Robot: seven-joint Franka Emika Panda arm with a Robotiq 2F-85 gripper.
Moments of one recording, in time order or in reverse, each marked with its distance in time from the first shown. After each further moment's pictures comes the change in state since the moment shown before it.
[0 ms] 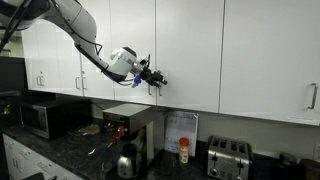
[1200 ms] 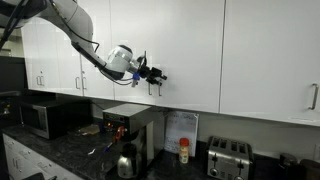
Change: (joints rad) arm 0.042 -0.030 0.005 -0.004 -0.112 -0.171 0.013
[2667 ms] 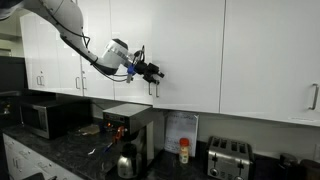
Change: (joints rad) arm 0.007 -0.115 -0.012 -0.086 0.174 -0.073 -0.179
